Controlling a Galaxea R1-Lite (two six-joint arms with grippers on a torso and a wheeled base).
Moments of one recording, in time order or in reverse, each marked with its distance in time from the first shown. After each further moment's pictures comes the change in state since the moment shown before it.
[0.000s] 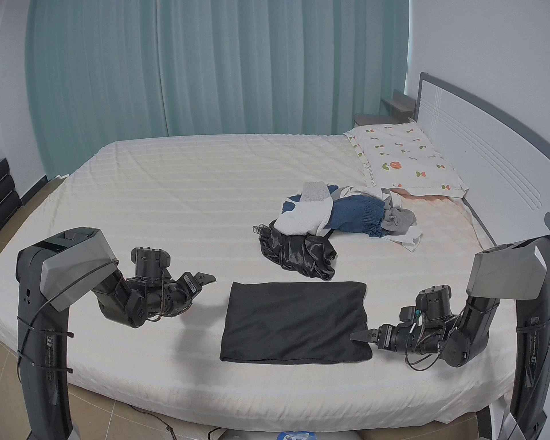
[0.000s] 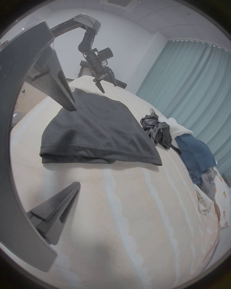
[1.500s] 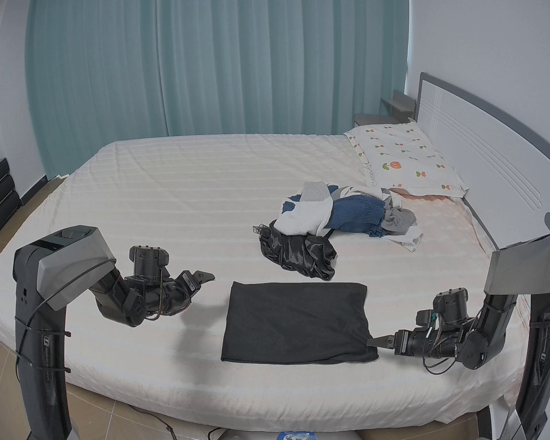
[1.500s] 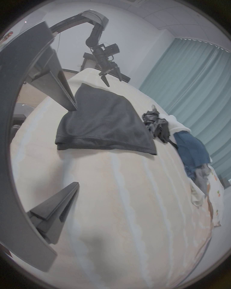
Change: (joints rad) left arm 0.001 -0.018 0.011 0.001 0.000 -0.006; right arm -0.055 -0.081 0.132 0.001 -0.039 -0.101
